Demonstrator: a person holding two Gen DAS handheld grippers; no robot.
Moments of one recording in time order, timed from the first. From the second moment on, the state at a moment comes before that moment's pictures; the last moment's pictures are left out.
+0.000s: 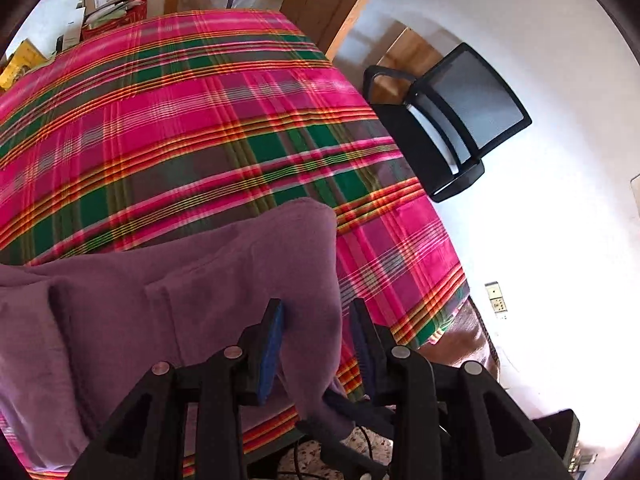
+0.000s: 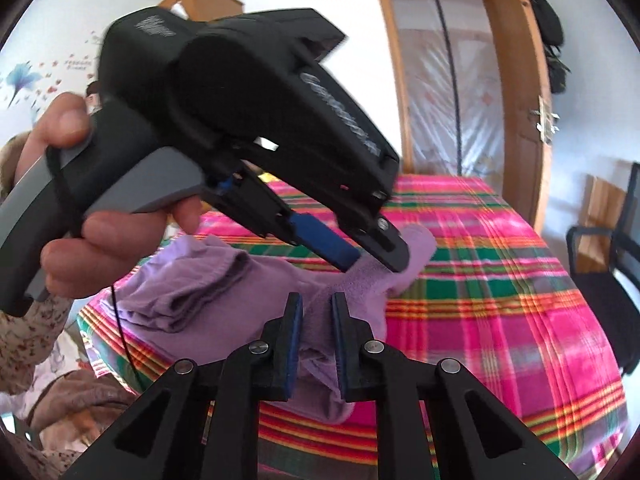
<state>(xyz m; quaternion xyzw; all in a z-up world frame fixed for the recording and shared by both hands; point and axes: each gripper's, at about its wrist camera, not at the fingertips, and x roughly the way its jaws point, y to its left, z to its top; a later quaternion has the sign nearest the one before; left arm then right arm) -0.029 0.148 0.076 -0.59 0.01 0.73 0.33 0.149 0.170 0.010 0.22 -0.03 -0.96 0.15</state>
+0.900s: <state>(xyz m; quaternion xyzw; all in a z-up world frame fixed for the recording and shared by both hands) -0.059 0.154 0.020 -0.66 -0.04 0.67 0.34 0.137 0.250 -0.033 0.30 -0.12 -0.95 0.01</state>
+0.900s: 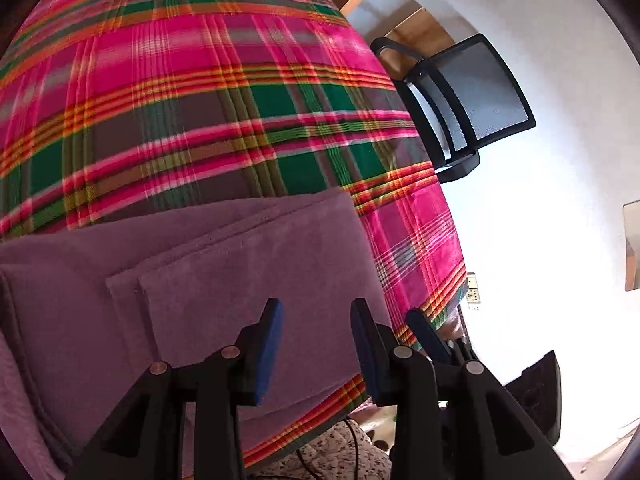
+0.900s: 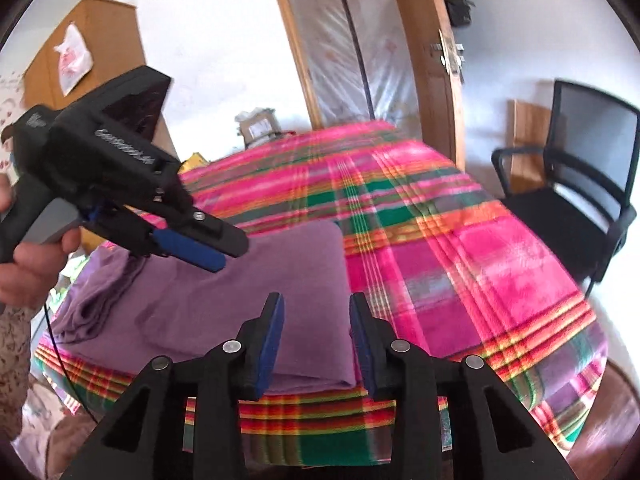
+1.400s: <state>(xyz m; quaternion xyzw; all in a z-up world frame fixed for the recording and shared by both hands) -0.064 0.156 0.018 -0.67 -0.07 0.65 0.35 0.124 0.255 -0.053 0.32 -0.17 -0.93 0.04</state>
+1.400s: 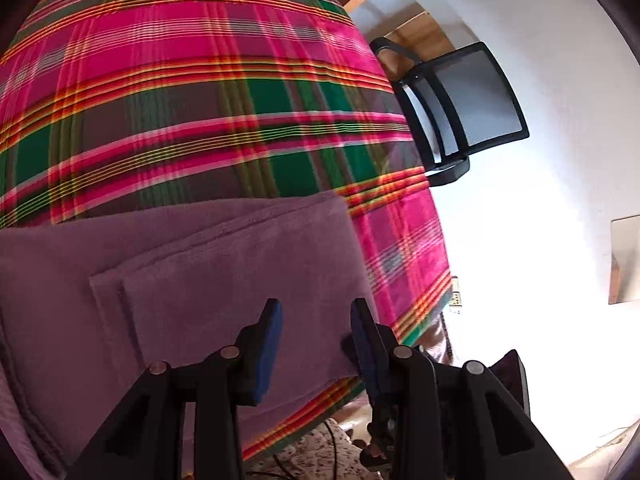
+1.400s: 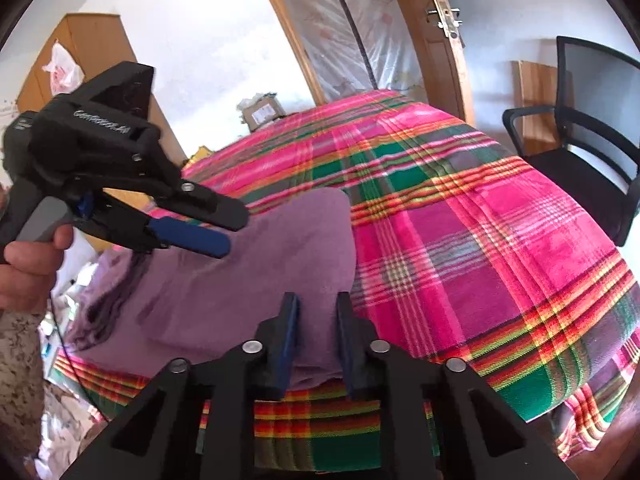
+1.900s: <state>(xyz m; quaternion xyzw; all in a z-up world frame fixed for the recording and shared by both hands) -0.061 0.141 0.065 -0.64 -0.08 0.68 0.36 0.136 0.187 0.007 0.24 -0.06 -0.96 0.11</state>
